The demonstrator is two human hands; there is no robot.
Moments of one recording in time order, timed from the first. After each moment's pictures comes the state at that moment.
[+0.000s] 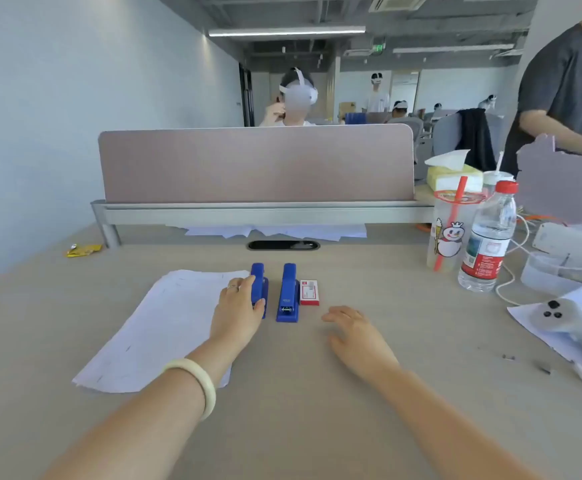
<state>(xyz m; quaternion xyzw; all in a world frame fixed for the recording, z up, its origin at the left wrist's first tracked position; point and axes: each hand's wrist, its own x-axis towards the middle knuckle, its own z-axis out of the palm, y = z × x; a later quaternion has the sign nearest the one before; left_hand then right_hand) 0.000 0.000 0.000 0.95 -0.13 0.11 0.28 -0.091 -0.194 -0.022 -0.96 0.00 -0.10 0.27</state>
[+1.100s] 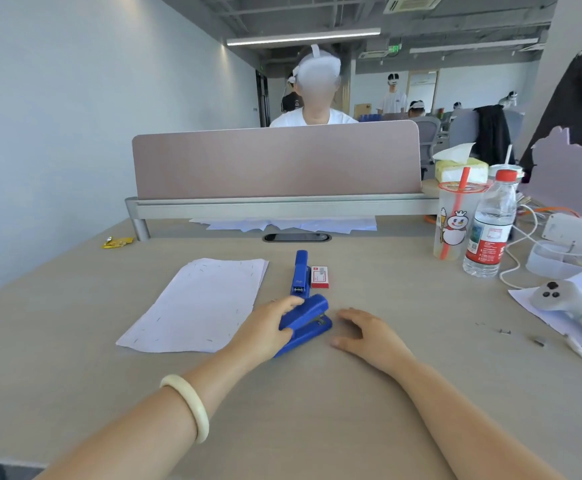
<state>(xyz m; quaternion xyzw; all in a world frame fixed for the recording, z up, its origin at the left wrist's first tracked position) -0.096 0.010 0.007 0.92 -0.24 -0.01 0.32 -0.126 -0.200 -0.037 -0.94 0.01 -0.05 0.33</state>
